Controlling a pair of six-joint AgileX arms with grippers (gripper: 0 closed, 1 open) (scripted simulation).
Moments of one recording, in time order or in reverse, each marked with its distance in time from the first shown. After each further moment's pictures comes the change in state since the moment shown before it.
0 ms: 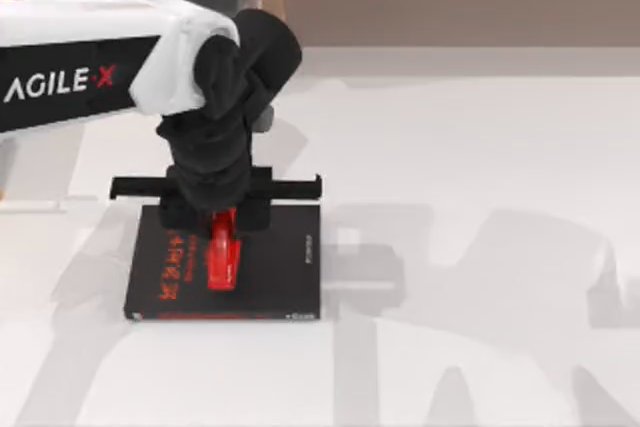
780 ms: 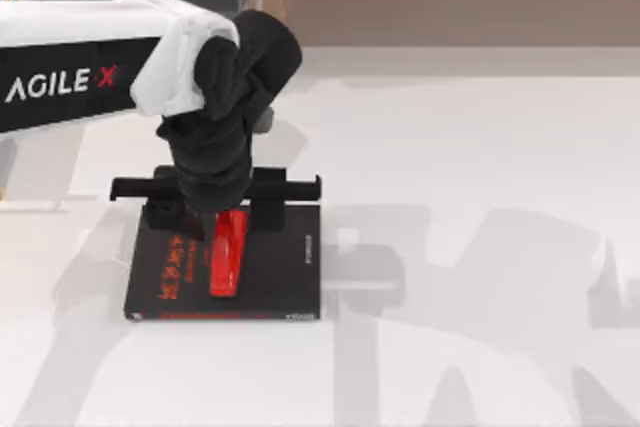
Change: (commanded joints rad) left arm 0.000 0.000 0.000 0.000 0.000 0.000; right arm 0.000 0.000 0.000 0.000 0.000 0.000
